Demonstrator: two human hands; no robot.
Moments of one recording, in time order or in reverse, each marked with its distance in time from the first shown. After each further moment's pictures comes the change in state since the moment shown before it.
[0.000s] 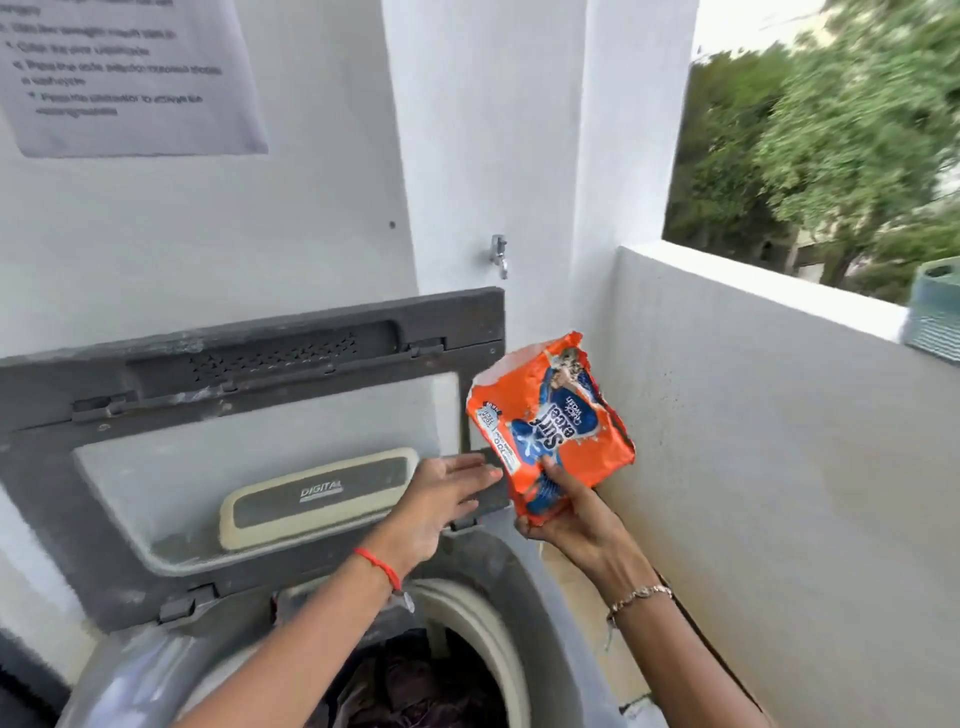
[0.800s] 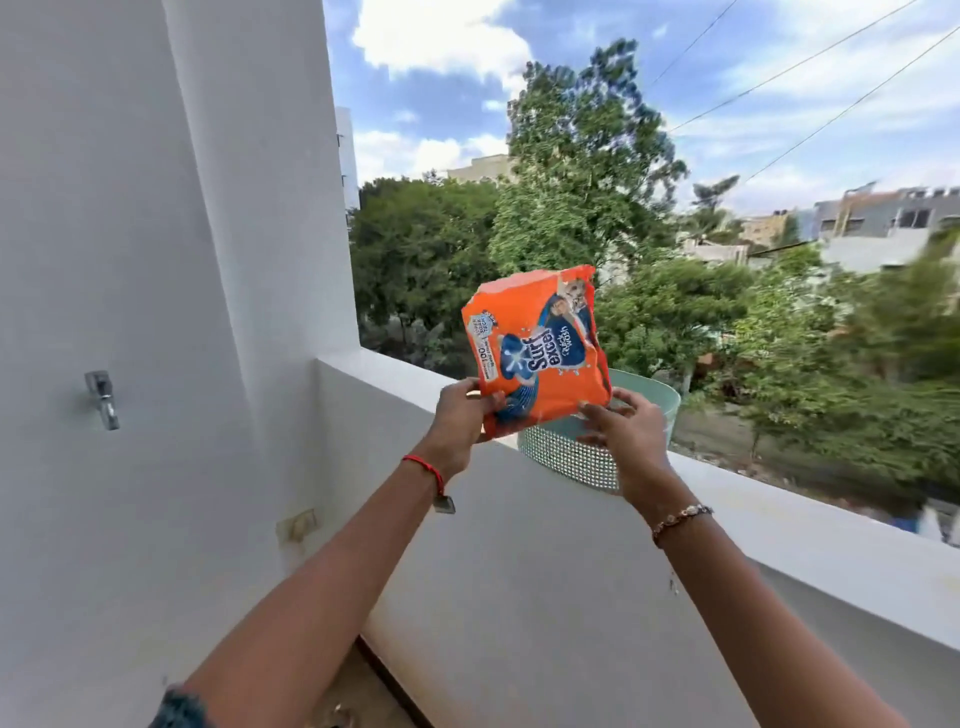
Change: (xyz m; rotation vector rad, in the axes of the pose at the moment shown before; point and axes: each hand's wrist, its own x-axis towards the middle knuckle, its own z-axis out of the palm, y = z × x) left_hand 0.141 0.148 0.481 -0.068 -0.519 0.258; right_hand -0.144 -0.434 -0.195 -0.555 0.840 -0.951
